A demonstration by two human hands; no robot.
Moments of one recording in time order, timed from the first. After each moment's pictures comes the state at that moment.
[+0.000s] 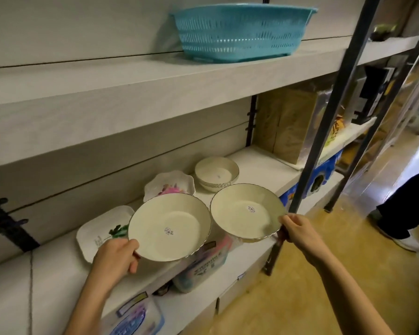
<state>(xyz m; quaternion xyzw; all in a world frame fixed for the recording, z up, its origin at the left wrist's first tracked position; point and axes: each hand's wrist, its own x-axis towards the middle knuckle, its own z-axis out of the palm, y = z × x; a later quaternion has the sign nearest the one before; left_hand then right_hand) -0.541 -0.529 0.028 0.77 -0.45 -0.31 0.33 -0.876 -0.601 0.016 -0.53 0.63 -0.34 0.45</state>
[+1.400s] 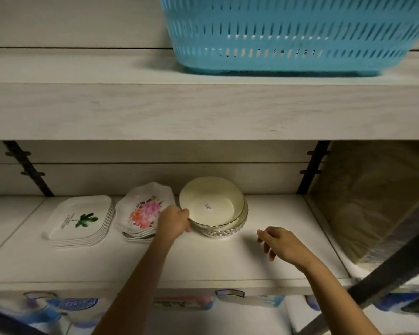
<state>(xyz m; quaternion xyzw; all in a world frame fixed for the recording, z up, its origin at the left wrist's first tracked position) -0.708 -0.803 -0.018 0.85 -0.23 -0.22 0.42 -0.926 -0.935 -0.023 -0.80 0.41 -0.02 0.43</state>
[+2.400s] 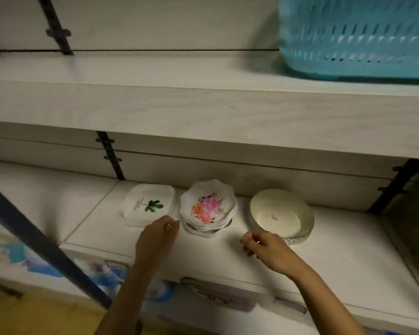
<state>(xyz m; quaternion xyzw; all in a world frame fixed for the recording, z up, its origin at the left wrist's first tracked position) -0.658 -0.646 -0.009 0.92 -0.20 -0.07 0.34 -0.814 -0.839 -0.011 -0.85 0.25 0.00 0.45</state>
